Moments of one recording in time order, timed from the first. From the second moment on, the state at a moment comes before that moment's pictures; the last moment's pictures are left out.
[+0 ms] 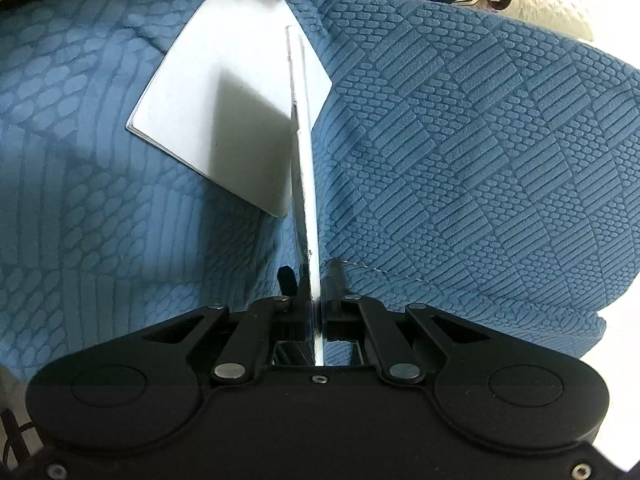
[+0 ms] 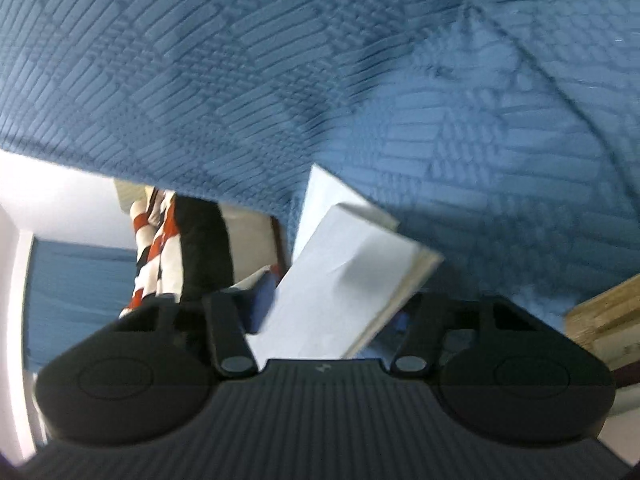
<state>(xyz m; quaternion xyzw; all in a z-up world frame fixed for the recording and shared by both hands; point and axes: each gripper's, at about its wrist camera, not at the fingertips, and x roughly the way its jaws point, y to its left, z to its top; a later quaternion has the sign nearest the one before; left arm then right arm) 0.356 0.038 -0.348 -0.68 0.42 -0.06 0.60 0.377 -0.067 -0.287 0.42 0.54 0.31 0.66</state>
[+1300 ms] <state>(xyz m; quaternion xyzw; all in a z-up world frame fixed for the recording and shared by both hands) 0.332 -0.058 -0.202 -0.54 0.46 -0.28 0.64 0.287 -0.238 -0.099 0.42 0.40 0.33 0.75</state>
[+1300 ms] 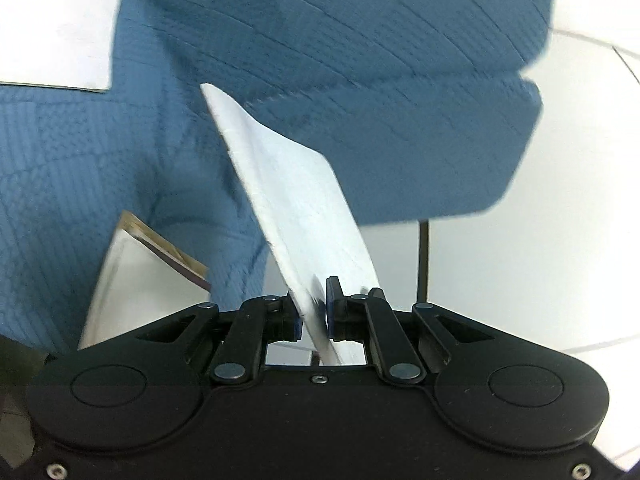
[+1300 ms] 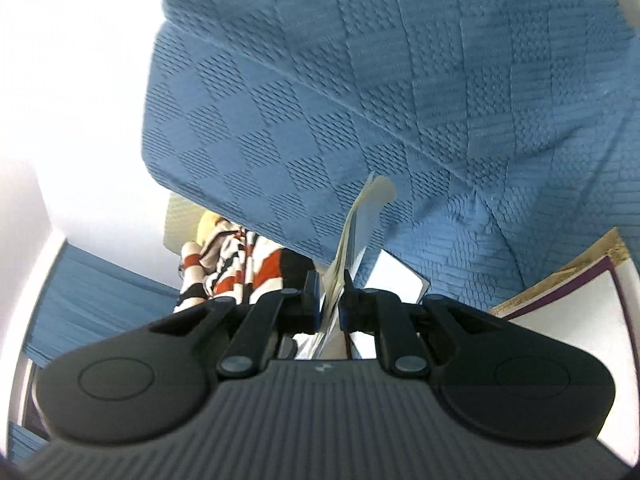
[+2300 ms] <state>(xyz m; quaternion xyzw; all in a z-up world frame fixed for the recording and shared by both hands) 0.284 -0.160 -0.293 -0.42 0.54 -0.30 0.66 0.214 -0.313 -0.196 0.37 0.45 0.25 0.78</state>
